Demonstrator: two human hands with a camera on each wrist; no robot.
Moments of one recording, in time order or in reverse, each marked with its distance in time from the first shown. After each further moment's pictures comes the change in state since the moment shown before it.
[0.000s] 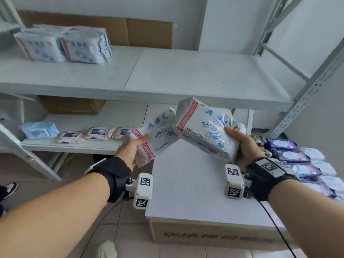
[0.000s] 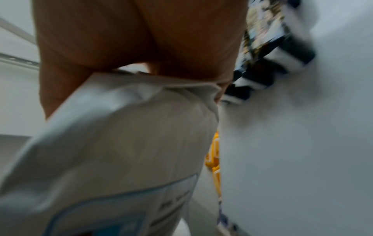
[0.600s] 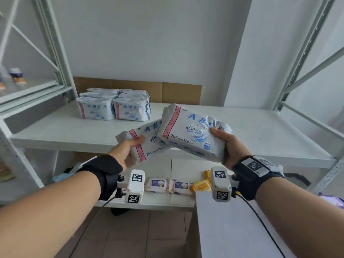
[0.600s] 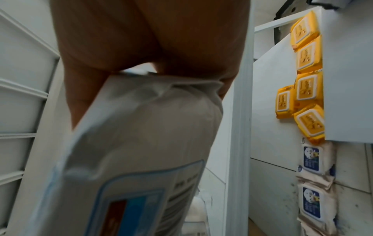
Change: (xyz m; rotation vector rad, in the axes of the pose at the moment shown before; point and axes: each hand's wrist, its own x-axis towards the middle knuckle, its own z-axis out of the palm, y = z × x) left_hand 0.042 0.239 -0.151 0.035 -0.125 0.103; right_hand 0.081 -0.027 0.277 -0.022 -0.201 -0.144
